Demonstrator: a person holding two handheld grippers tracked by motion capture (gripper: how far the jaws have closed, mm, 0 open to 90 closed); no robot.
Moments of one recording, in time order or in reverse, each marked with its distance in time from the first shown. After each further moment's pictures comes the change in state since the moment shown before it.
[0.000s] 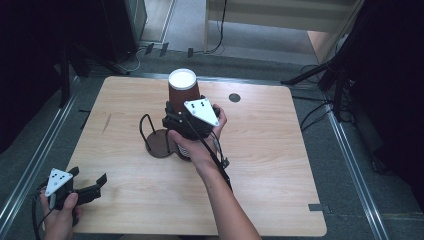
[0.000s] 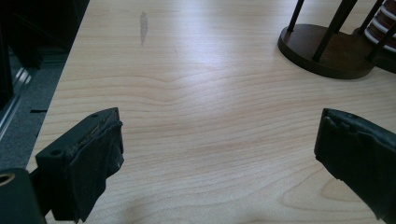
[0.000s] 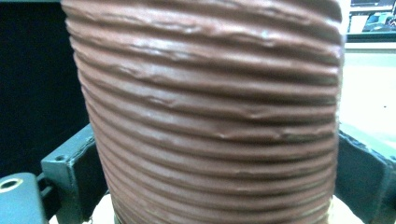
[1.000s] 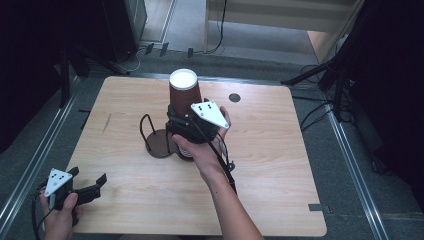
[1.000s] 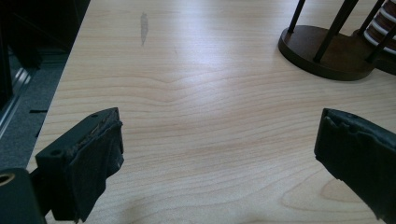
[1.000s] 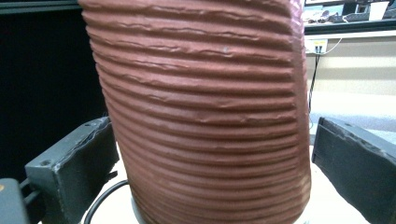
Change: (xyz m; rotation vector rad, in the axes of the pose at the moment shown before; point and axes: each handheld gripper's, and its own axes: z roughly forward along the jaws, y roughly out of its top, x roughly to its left) left arm 0.001 0.000 -0.001 -0.003 -0.003 -0.001; right arm -0.009 0.003 -0.014 0.012 0.057 0.045
